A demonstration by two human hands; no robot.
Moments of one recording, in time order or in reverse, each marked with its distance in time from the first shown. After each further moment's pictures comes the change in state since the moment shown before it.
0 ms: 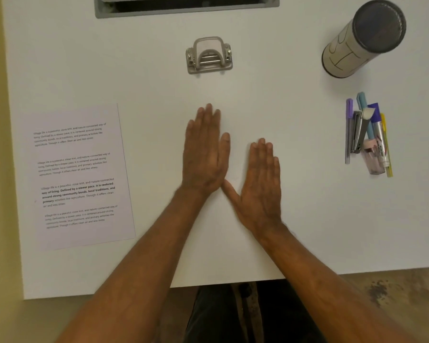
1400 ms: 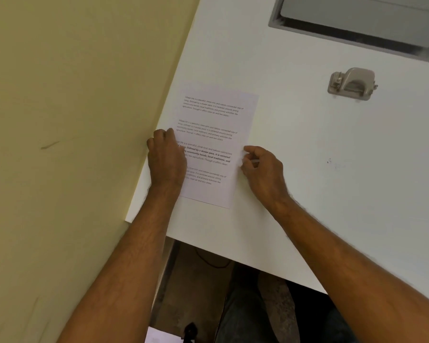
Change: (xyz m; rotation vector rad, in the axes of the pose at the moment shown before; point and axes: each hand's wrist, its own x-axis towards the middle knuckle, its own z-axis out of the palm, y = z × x) left_hand -0.120 -0.188 -0.200 0.278 0.136 -0.737; right_hand 0.021 -0.207 0.014 0.684 -0.420 0.085
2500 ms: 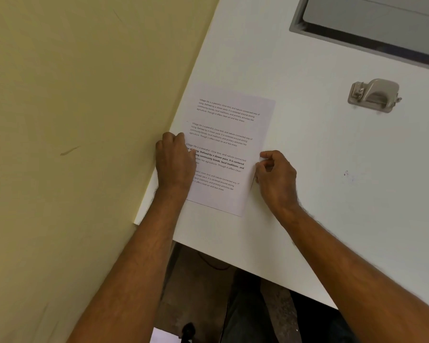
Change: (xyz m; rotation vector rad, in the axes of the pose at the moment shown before) left_hand 0.010 -0.009 -0.009 -0.025 -0.022 -0.029; right_hand 0.005 -0.012 0.014 0.025 0.088 0.073
